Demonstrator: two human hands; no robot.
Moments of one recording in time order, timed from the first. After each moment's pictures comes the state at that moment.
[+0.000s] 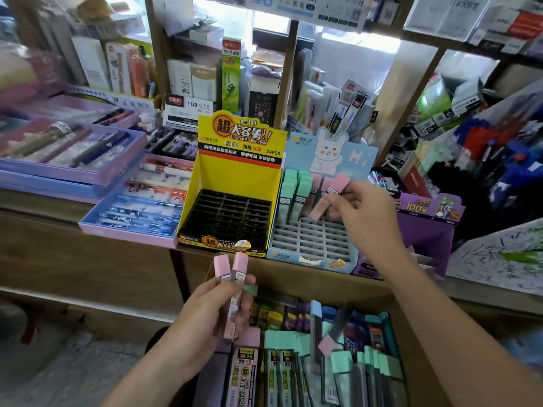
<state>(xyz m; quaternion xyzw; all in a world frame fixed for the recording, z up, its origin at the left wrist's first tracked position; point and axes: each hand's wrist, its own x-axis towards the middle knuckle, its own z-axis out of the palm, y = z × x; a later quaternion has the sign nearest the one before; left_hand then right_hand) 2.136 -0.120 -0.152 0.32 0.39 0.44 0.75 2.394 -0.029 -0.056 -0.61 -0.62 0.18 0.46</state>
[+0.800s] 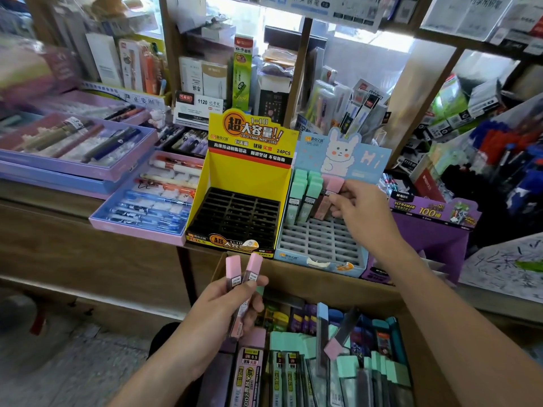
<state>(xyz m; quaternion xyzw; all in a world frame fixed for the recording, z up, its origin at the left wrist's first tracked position) 2.140 -0.124 -0.142 0.37 0.43 0.42 0.71 2.391 -0.002 -0.063 -0.63 -0.66 0.18 0.37</state>
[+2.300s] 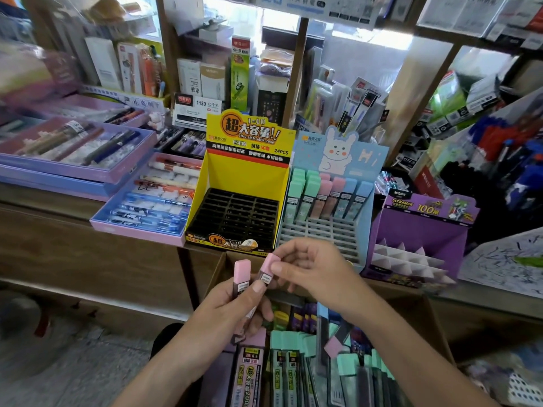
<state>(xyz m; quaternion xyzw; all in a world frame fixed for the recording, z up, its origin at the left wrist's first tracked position) 2.141 -0.124 -0.150 0.47 0.37 0.42 0.69 2.338 -0.082 -0.096 -0.50 -0.61 0.52 0.33</state>
